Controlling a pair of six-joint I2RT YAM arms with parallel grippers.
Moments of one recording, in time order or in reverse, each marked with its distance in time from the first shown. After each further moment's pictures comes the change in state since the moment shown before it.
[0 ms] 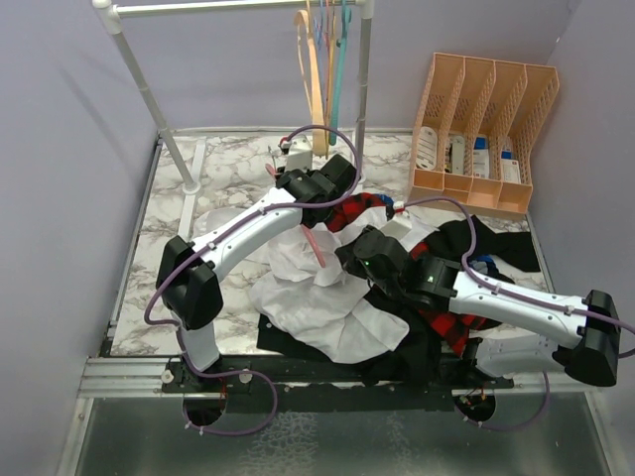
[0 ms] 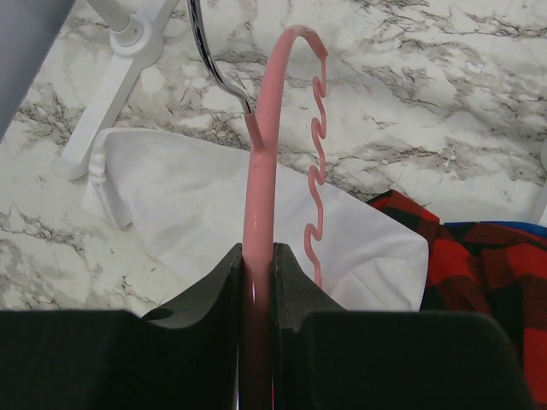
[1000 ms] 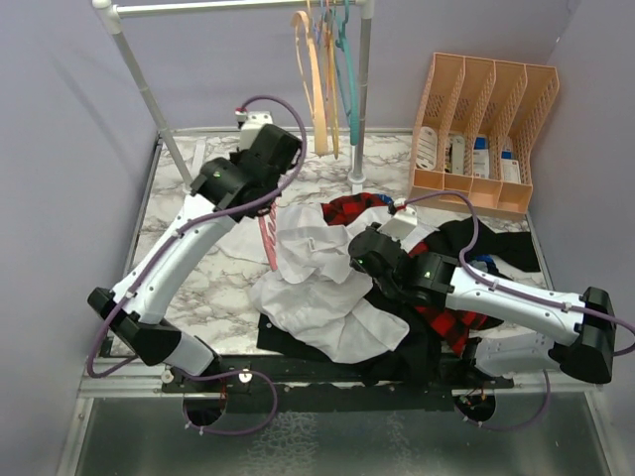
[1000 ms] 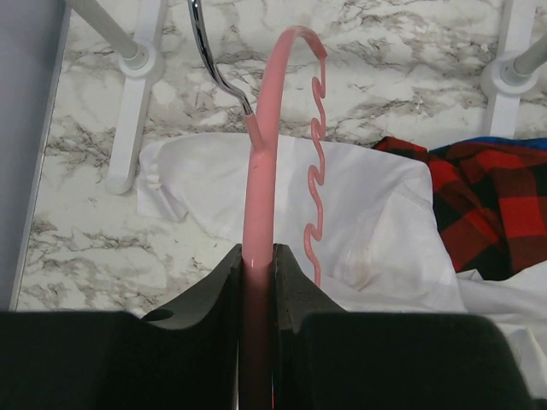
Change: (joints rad) left arm 0.158 -0.297 0.170 -0.185 0.370 0.343; right arm 0.000 0.011 0.023 -0.131 0.152 -0.047
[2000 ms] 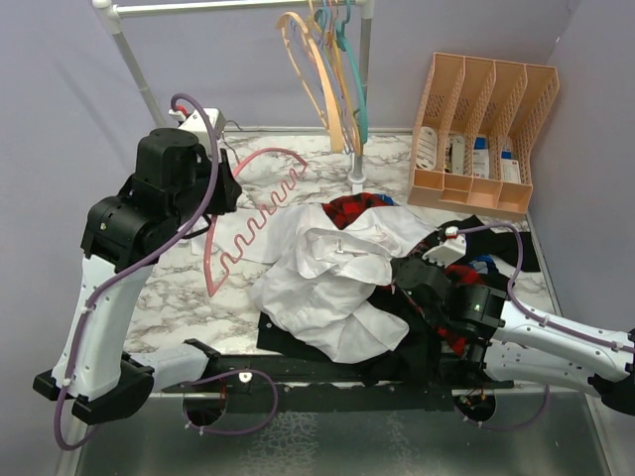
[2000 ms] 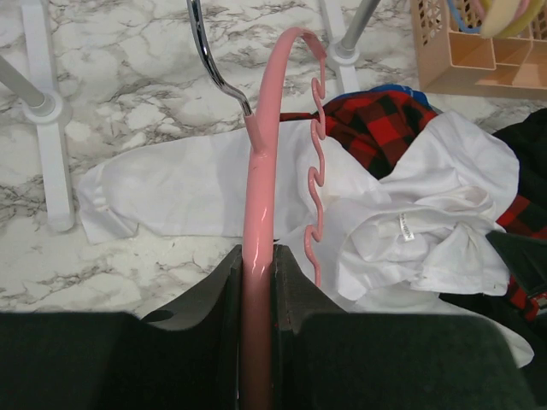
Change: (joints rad) left arm 0.152 -0.319 -0.043 0.041 0.481 0.251; right arm 0.001 -0.368 -0.307 -0.022 0.121 0.023
